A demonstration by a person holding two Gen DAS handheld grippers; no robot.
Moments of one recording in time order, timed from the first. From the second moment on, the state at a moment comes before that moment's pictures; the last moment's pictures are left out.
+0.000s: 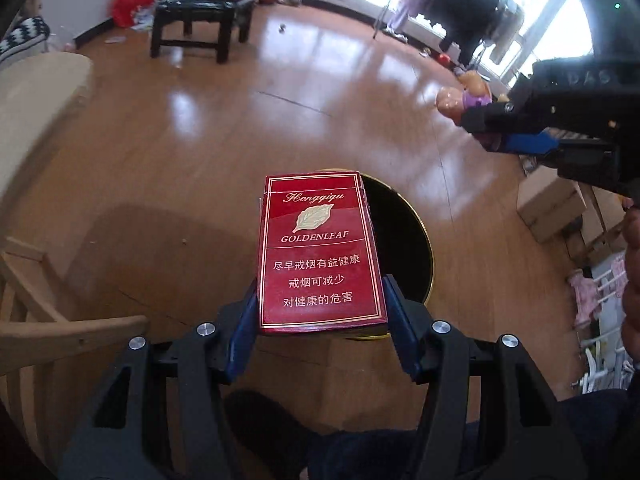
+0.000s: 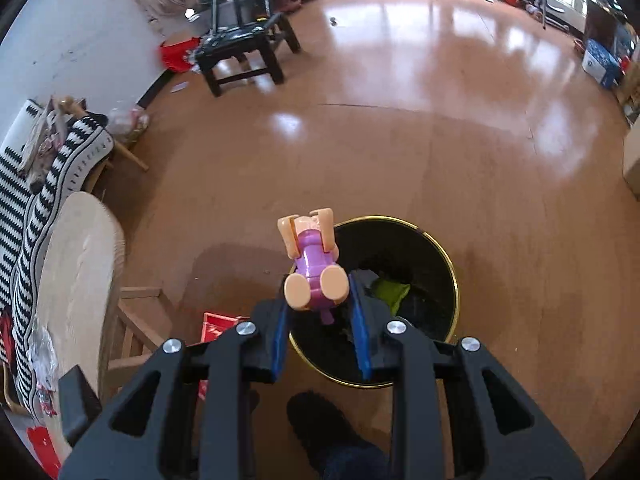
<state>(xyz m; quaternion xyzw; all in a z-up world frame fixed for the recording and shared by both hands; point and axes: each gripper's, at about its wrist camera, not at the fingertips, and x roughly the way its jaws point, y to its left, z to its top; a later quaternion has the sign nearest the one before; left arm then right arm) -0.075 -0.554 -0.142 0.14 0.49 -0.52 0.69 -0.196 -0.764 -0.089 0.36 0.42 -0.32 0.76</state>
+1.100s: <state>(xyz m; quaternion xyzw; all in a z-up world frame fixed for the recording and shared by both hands) -0.031 -0.520 -0.086 0.12 0.46 -0.48 0.74 -0.155 -0.709 -0.042 0.29 0.39 -0.30 0.82</state>
